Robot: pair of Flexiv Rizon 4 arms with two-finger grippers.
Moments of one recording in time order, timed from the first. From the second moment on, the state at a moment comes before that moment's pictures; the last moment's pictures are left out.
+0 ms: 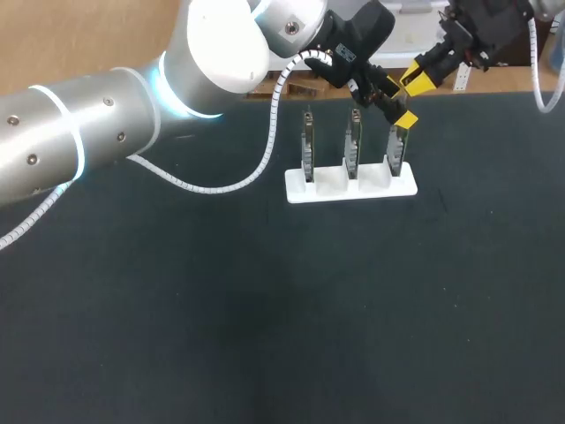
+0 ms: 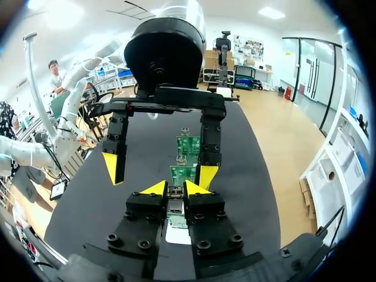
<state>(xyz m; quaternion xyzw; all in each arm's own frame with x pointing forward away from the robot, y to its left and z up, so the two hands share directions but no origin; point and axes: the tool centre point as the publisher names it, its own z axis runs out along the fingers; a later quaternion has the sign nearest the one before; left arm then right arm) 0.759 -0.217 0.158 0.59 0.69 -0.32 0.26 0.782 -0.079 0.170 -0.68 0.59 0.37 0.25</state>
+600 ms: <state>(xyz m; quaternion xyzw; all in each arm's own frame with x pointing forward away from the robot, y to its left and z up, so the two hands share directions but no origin) 0.759 -0.217 0.158 0.59 0.69 -0.32 0.26 0.779 -0.076 0.166 -0.68 0.59 0.36 0.25</state>
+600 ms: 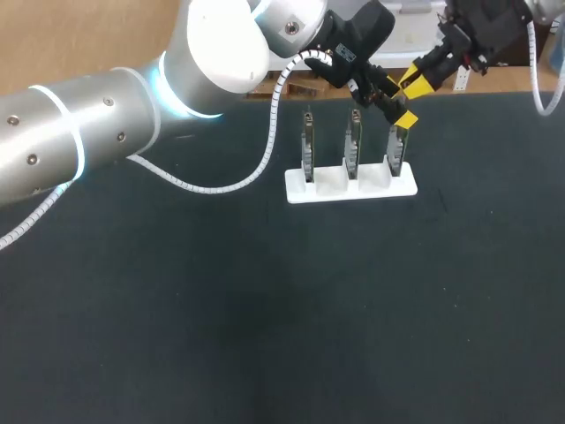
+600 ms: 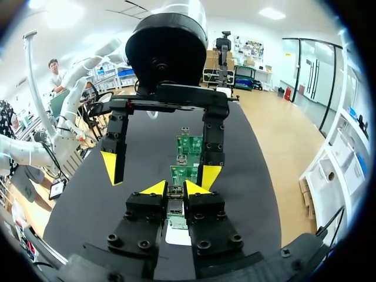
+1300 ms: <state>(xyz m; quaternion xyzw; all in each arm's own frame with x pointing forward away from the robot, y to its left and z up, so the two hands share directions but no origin) 0.759 -0.217 0.158 0.59 0.69 -0.32 0.26 0.780 -0.078 0.157 -0.68 0.60 0.36 0.24</state>
